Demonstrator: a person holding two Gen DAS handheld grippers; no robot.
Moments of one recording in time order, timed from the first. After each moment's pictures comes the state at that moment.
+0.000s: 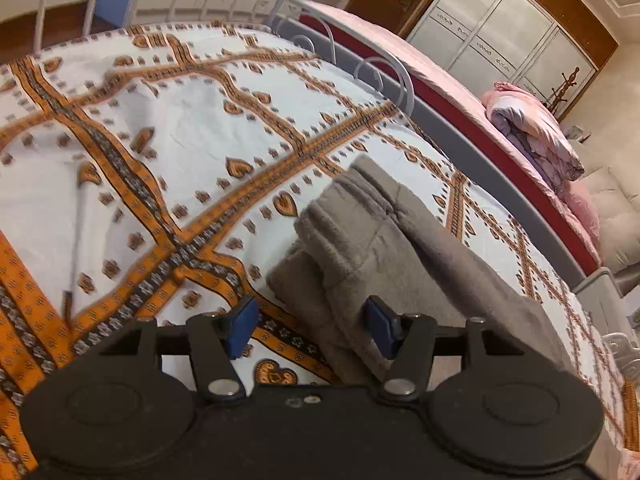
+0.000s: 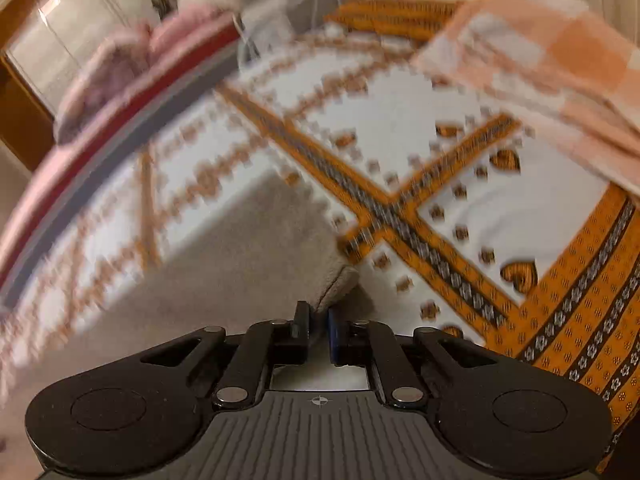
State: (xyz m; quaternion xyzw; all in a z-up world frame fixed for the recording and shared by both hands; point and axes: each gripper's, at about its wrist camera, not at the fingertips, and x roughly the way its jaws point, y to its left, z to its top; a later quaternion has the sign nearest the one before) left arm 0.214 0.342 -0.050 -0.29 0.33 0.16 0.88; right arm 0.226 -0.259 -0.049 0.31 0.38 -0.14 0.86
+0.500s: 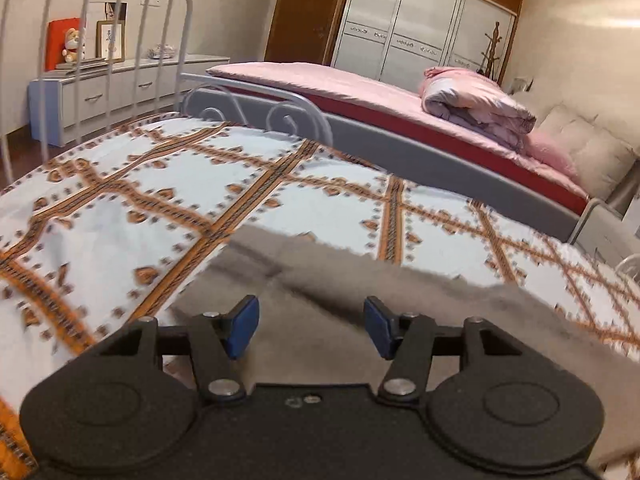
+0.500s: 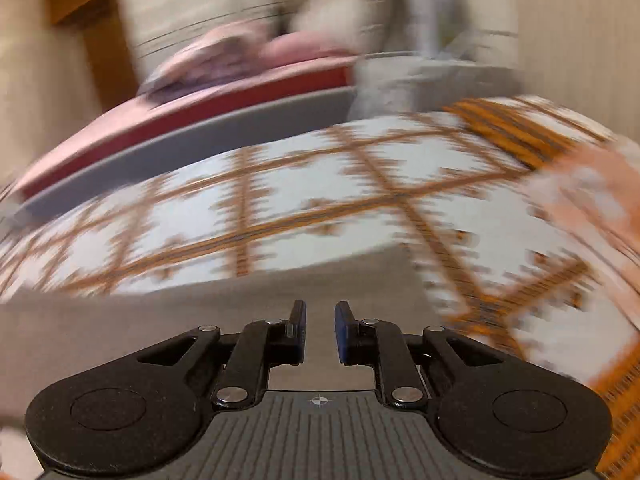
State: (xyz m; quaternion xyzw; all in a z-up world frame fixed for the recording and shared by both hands) left arm 0.262 0.273 -0.014 -0.14 0.29 0.11 0.94; right arm 0.249 -0.159 -0.007 0.11 0.34 -0.02 0.94
